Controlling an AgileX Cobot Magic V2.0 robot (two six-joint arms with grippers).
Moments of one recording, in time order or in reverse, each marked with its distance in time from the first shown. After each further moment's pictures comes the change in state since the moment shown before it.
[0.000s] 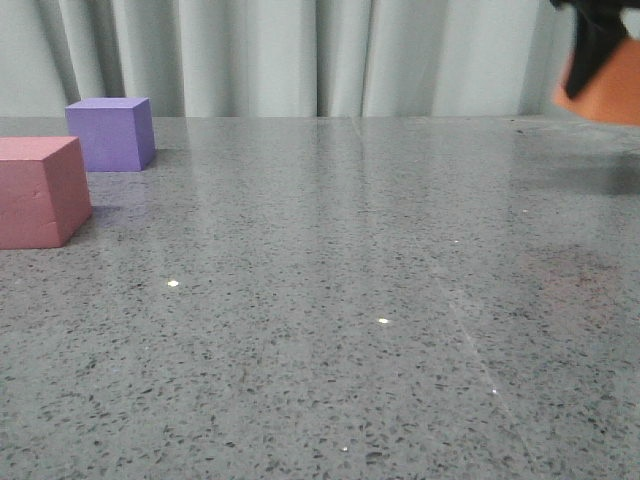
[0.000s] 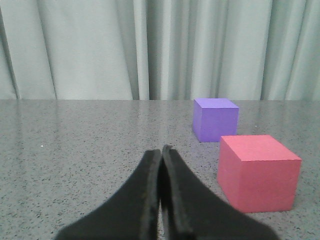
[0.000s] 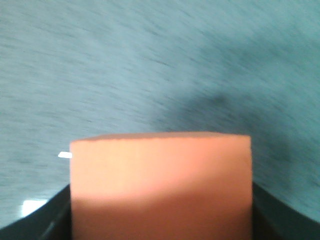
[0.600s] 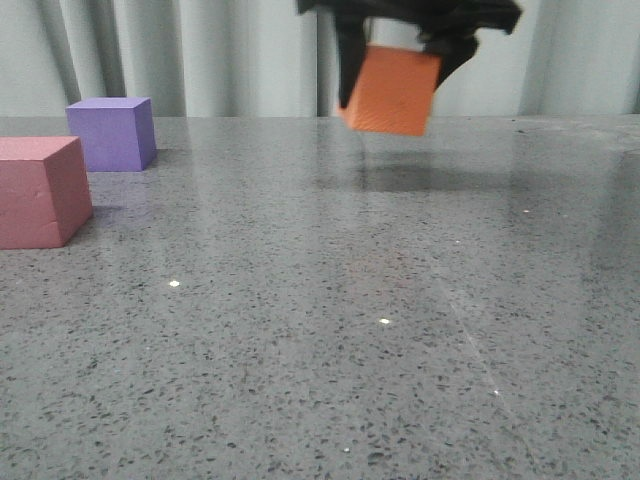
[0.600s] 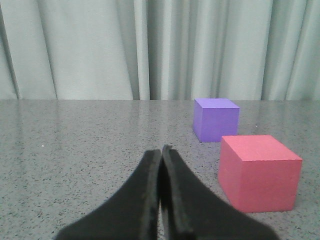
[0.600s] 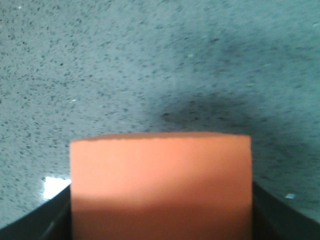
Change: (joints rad) left arm 0.000 0.000 0.000 0.000 0.000 0.000; right arm 0.413 0.286 -0.345 -0.165 0.106 0.383
